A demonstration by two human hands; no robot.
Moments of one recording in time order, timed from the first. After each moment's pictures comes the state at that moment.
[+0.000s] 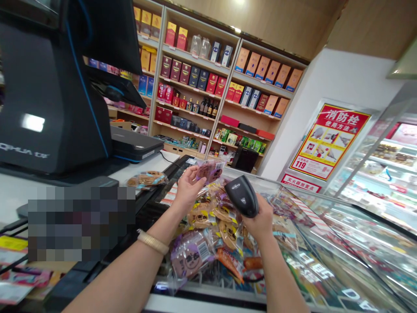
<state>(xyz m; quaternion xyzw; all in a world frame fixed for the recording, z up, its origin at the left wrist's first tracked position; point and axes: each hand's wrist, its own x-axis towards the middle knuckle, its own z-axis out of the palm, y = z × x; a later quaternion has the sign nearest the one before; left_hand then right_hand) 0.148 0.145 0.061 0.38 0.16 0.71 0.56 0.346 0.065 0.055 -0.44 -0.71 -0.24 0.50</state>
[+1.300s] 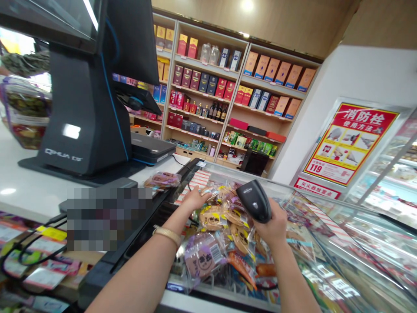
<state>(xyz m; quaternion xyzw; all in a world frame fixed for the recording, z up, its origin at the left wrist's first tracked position) 0.116 0.188 0.016 0.64 0.64 0.31 0.29 0.348 0.067 0.051 -0.41 -0.71 -0.28 0.50</state>
